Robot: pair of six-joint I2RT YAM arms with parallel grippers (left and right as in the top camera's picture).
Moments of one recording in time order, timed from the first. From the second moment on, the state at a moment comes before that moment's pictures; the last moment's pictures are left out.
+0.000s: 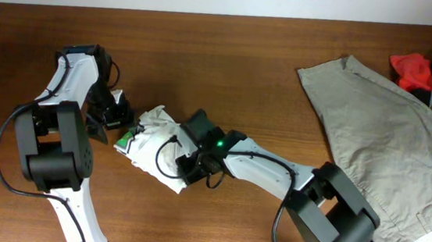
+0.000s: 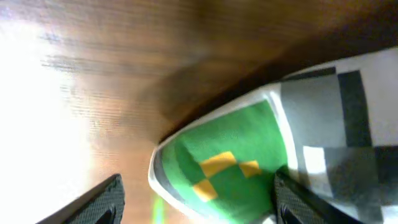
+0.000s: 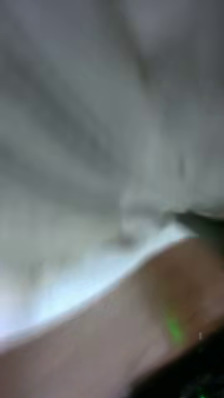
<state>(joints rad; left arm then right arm) 0.10 2.20 1.68 -1.41 0.14 -0.09 0.79 1.94 1.21 -0.46 -0.41 0.30</state>
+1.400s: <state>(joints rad) -0.22 2.27 1.70 -1.26 0.17 -0.07 0.45 1.95 1.33 -0.96 0.02 0.28</state>
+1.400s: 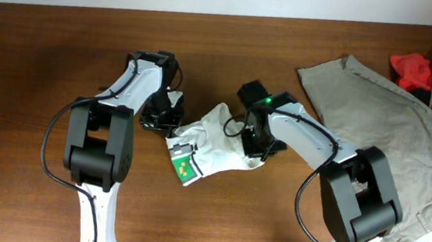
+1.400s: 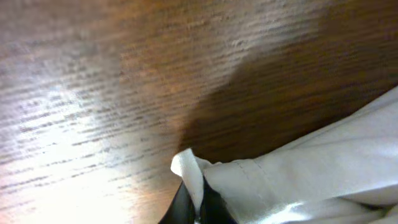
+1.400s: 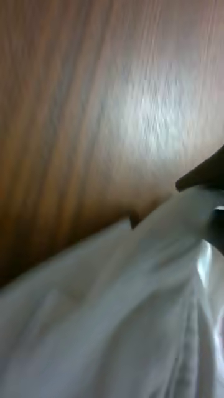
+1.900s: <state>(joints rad) -0.17 2.11 1.90 -1.23 0.58 0.30 0.37 1.67 1.59 -1.18 0.08 0.26</state>
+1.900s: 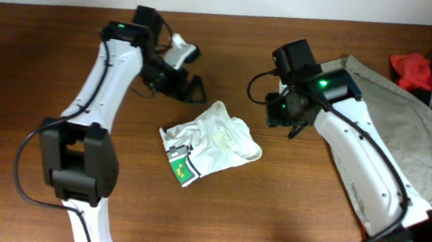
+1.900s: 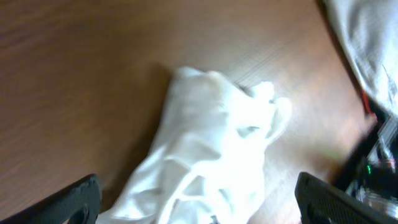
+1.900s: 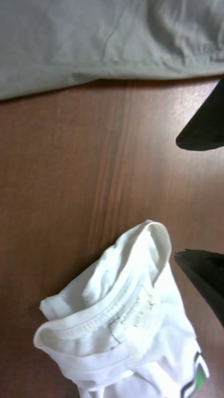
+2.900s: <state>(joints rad) 0.71 2.50 2.29 -1.14 0.46 0.00 0.33 1.64 1.59 -1.27 0.09 0.26</state>
